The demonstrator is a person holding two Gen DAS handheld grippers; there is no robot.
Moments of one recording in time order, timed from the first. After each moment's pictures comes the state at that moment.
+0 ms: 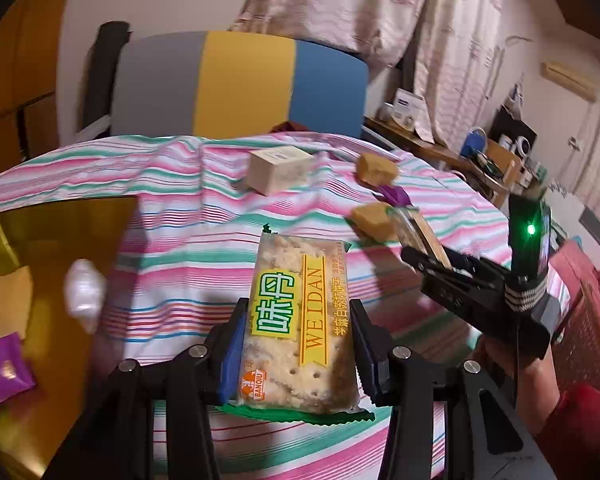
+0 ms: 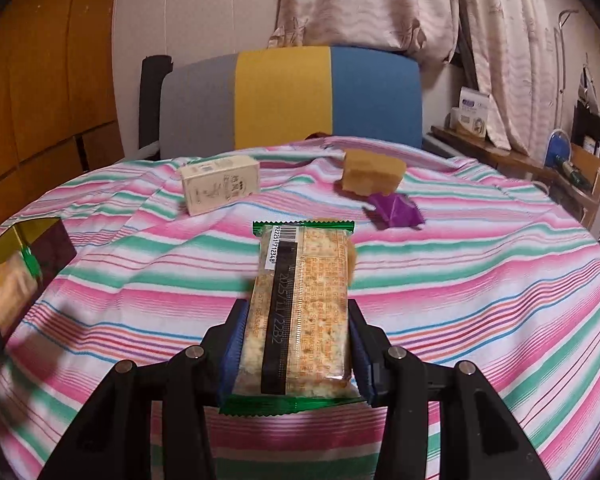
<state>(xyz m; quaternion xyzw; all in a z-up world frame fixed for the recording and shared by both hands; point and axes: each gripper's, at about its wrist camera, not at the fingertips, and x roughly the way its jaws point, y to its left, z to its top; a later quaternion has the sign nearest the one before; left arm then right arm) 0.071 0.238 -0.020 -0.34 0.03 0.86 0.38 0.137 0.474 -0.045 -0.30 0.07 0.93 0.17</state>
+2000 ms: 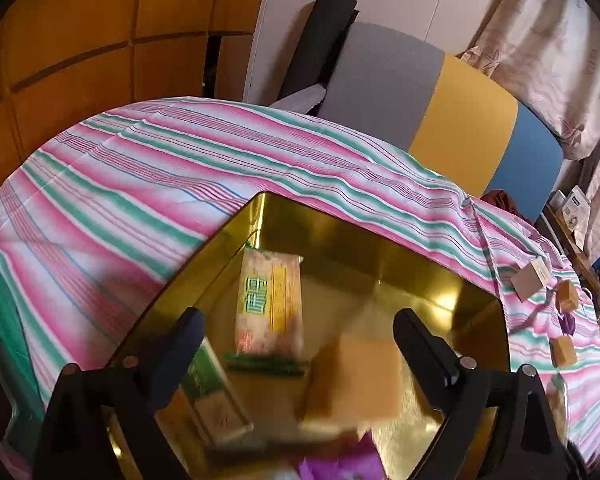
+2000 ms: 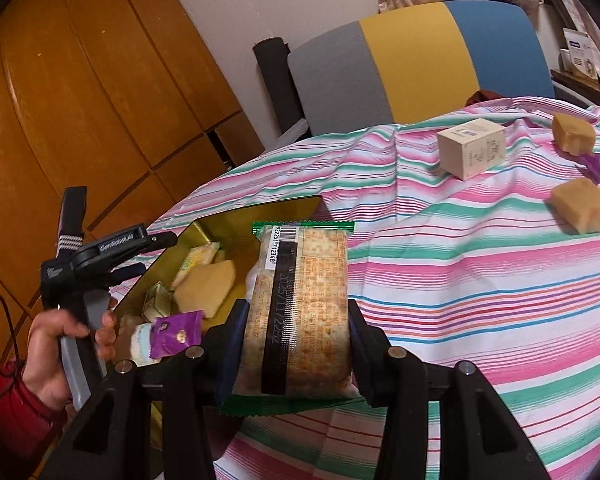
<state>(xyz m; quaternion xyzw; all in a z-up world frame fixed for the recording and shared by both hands) -0.098 0.016 -0.023 -0.41 -0.08 0.90 0.10 0.097 0.286 -0.011 -0.32 0.20 0.93 -0.06</state>
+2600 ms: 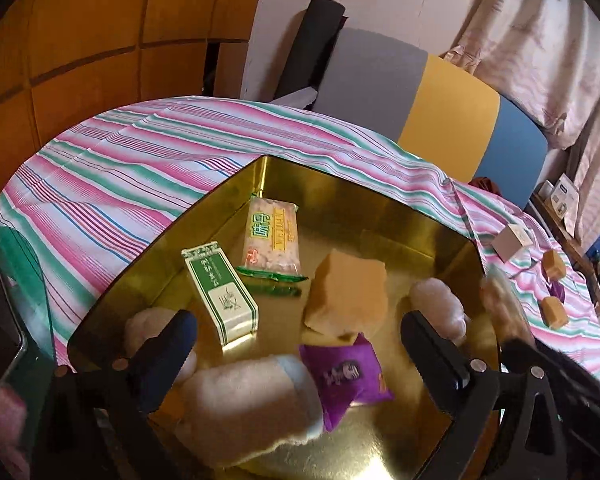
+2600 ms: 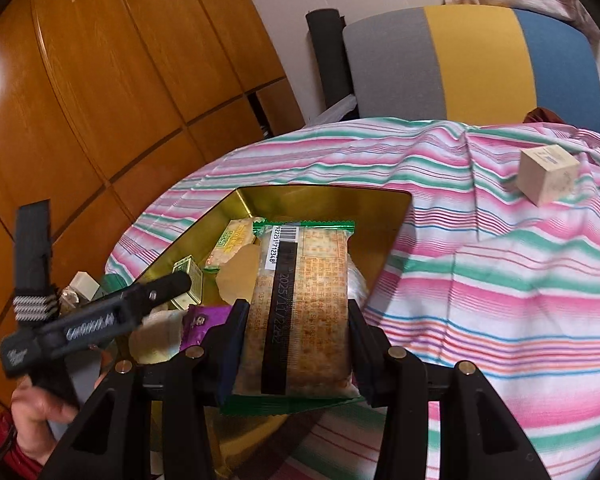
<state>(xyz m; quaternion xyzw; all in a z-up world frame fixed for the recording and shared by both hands) -0.023 0.012 -0.026 -0.40 -0.08 0.91 0.12 0.049 0.229 -0.002 -0.36 0.14 0.91 -0.13</state>
